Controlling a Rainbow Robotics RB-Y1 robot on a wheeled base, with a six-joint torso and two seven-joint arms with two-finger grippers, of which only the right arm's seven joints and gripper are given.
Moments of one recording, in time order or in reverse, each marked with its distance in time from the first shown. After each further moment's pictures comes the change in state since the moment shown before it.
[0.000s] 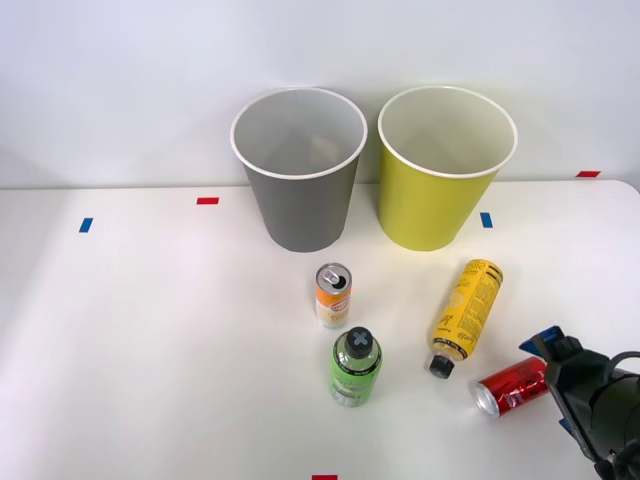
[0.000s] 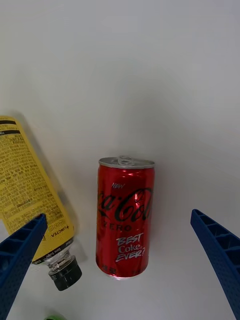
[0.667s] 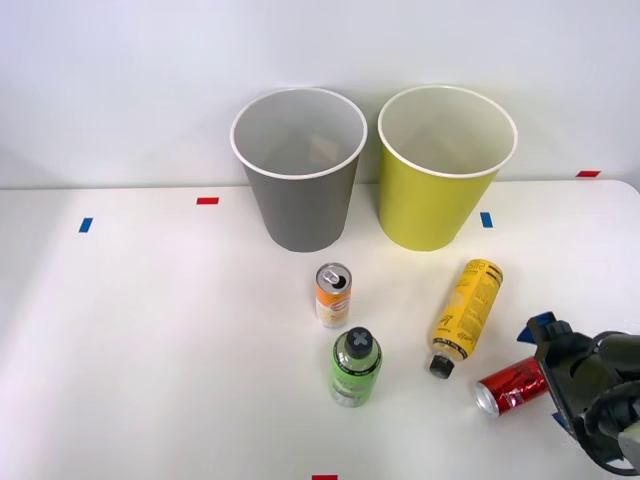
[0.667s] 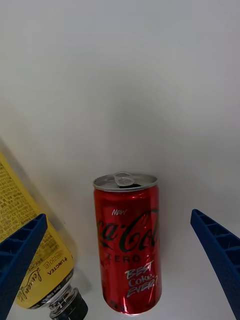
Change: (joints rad) arm -0.197 -0.025 0.070 0.137 -0.039 0.132 -0.135
